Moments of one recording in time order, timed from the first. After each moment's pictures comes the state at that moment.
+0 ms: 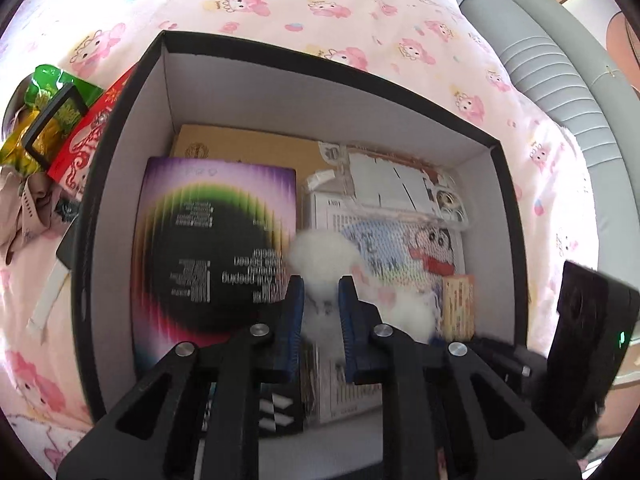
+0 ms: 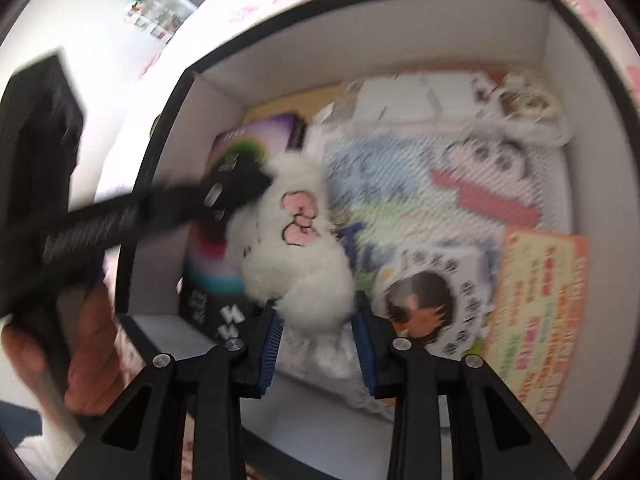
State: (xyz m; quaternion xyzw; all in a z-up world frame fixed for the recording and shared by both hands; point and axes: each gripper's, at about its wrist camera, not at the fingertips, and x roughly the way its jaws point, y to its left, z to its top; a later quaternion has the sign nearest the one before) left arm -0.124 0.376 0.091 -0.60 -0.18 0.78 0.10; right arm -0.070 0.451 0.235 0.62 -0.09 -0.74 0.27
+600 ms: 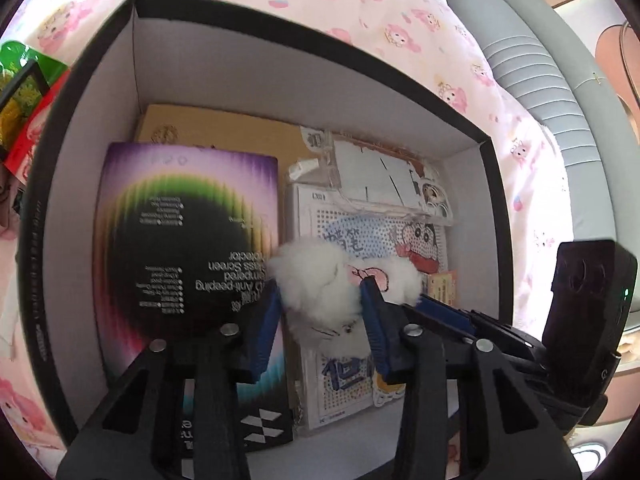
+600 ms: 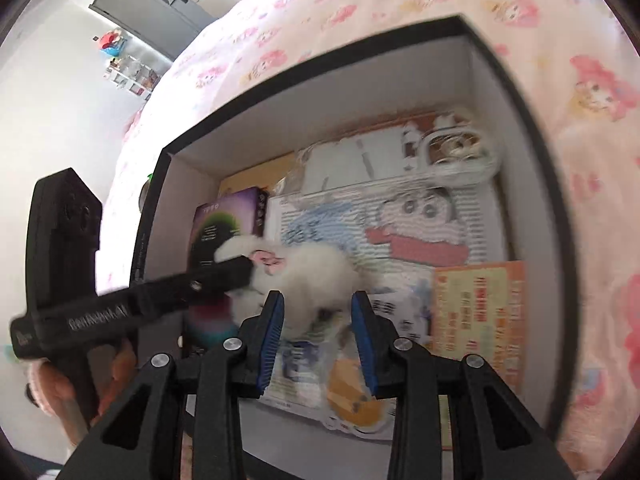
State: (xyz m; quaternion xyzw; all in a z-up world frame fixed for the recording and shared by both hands) left arm -0.139 0.377 0.082 -0.60 -0.21 0.76 0.14; right arm -0.093 0.465 0.245 0.59 -0.16 -0.76 0.23
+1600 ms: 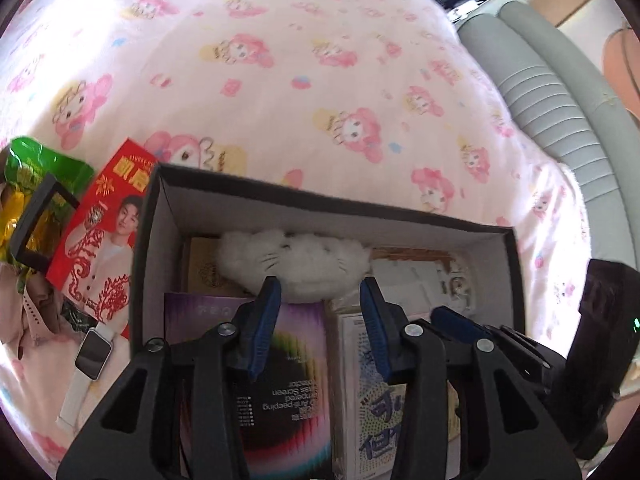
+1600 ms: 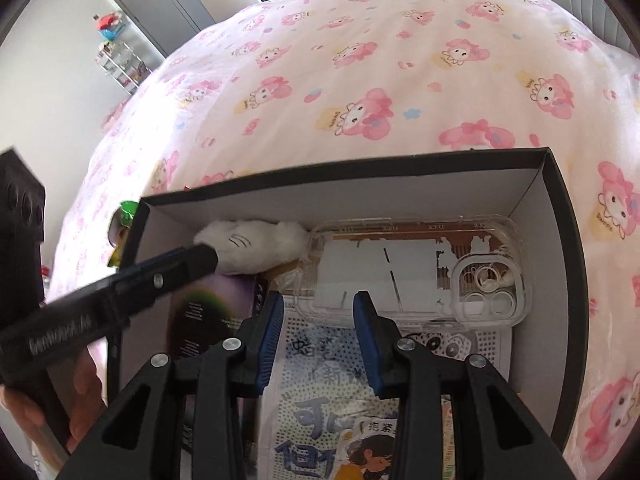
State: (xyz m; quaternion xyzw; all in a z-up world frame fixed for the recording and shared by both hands) left arm -0.207 0.355 0.095 -0.56 -0.19 0.80 0.10; right arm -0.150 0.420 0.266 0.55 -0.07 -0.81 0.19
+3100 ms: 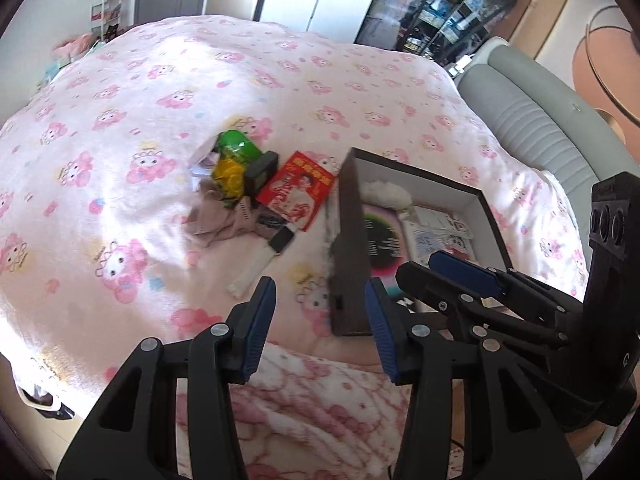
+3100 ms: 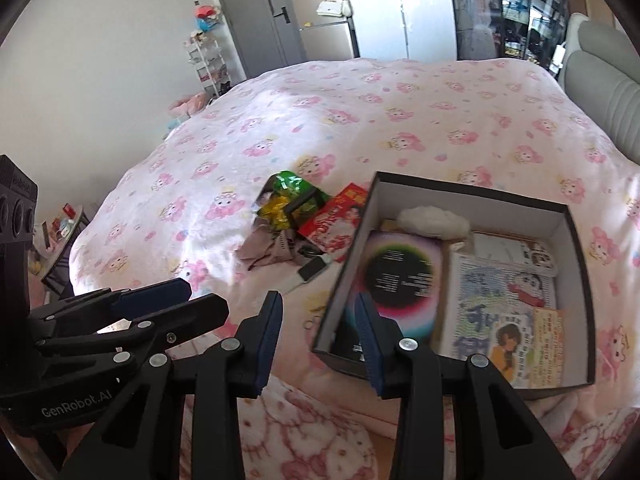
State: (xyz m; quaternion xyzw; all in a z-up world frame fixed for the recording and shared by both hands) left arm 0.049 0.216 0.198 -0.45 -0.17 0.88 0.02; right arm 0.054 0.285 0.375 0.43 0.02 -0.86 0.28
